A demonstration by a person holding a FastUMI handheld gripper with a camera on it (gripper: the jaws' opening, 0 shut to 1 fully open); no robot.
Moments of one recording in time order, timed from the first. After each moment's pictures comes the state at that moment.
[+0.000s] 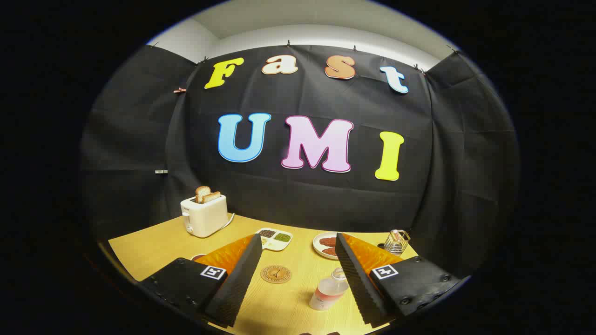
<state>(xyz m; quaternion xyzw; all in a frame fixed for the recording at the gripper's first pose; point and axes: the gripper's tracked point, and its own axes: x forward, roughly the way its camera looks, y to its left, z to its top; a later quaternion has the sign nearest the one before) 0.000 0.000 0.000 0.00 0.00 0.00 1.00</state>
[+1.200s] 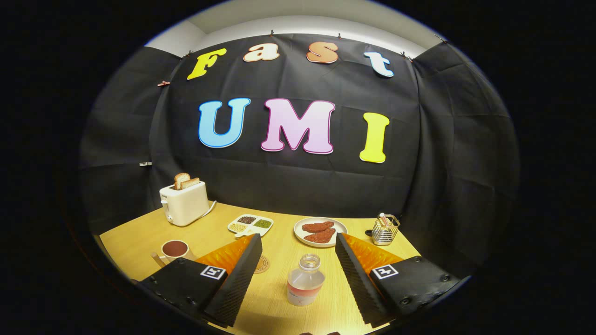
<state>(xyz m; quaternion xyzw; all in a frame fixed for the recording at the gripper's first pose) 0.023 -0.061 -0.057 0.01 0.03 -0.03 1.00</state>
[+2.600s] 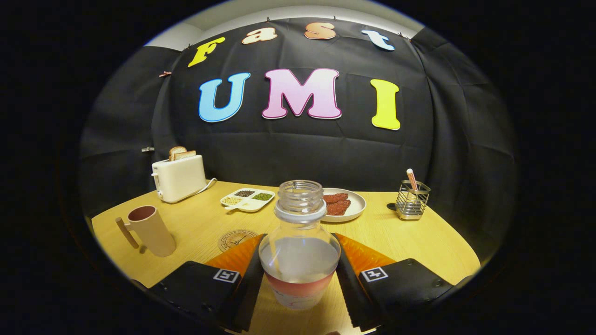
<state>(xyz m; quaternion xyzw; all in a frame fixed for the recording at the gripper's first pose) 0.086 -0.069 -0.182 0.03 0.07 0.01 1.00</state>
